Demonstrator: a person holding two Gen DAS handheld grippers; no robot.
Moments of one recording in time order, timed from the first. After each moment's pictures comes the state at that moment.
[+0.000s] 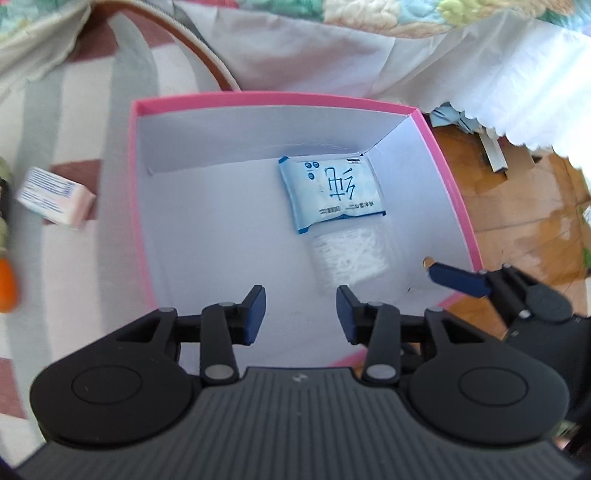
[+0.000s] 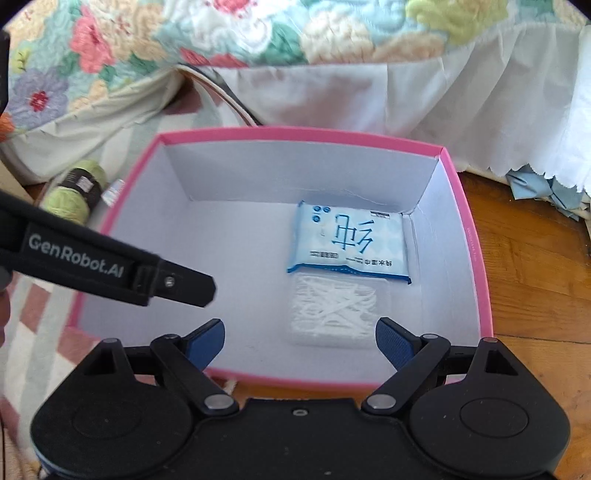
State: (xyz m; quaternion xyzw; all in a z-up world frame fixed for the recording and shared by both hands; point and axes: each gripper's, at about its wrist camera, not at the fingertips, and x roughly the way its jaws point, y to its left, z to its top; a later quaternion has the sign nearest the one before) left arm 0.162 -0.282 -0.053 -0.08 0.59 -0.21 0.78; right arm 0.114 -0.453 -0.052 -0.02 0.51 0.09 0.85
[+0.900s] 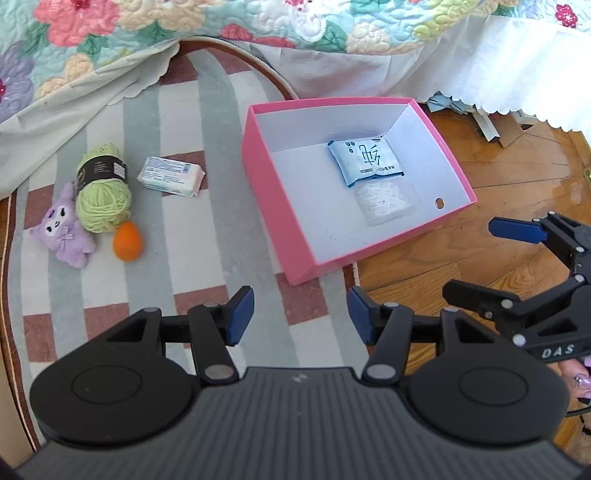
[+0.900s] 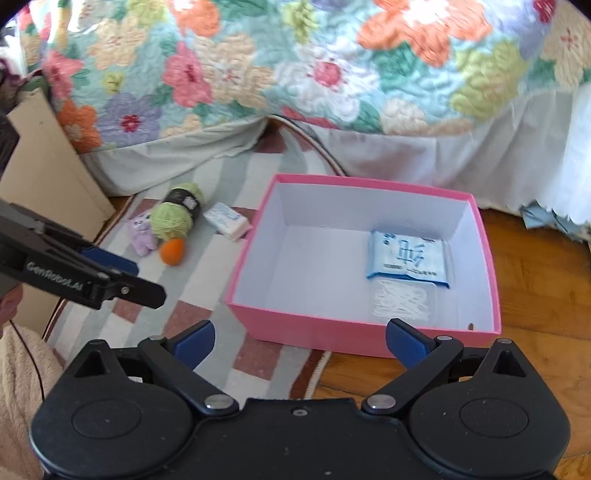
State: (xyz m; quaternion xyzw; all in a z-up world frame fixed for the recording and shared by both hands) left arm 0.071 -0.176 0.031 -0.01 0.57 -0.19 0.80; right arm 0.029 -0.411 0.027 -0.01 0.47 0.16 0.87
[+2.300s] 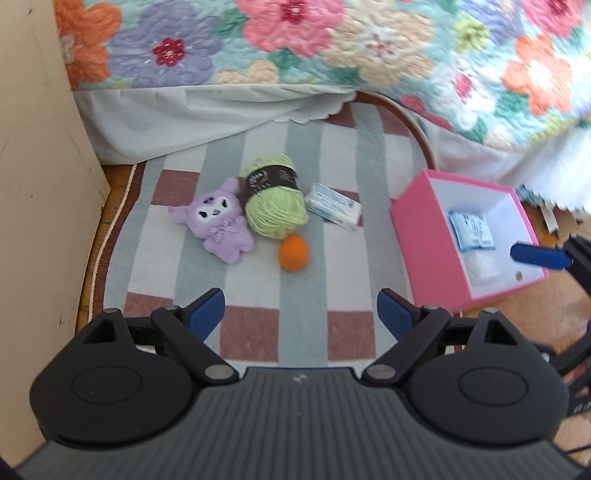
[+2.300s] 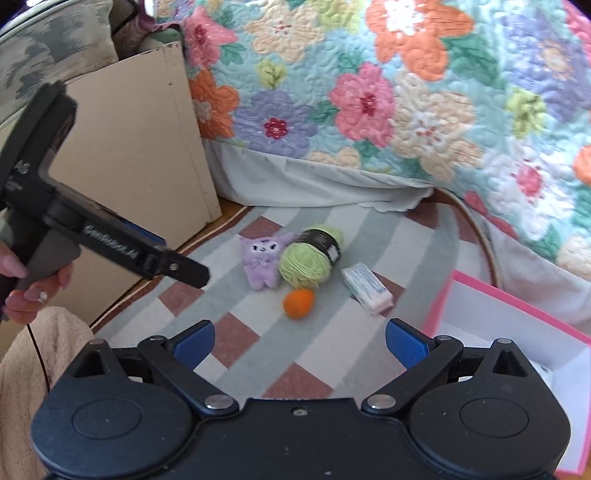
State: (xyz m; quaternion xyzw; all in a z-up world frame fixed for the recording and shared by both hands) left arm 0.059 0.012 0.021 -0.10 0.50 -0.08 0.86; right arm 0.046 -0.241 0.038 -0.10 0.39 0.31 0.86
